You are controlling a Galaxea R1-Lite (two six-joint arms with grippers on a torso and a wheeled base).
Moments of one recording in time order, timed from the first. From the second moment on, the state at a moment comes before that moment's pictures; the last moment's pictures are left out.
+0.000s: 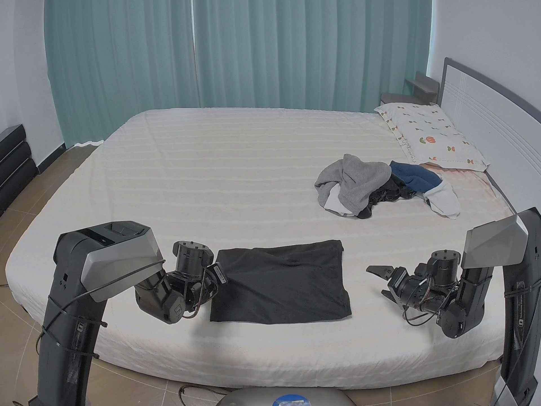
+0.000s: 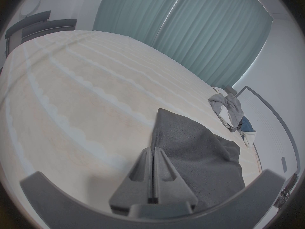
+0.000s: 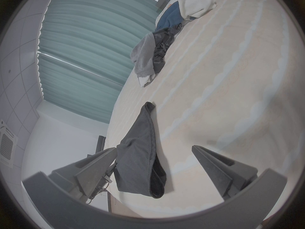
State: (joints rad) left arm -0.34 2.56 -1.06 -0.89 0.16 -0.70; right arm 0.17 2.44 -0.53 -1.49 0.31 0.96
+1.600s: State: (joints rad) left arm -0.36 2.51 -1.03 -0.74 0.23 -0.69; right arm 0.17 2.46 -0.52 -1.51 0.31 0.95
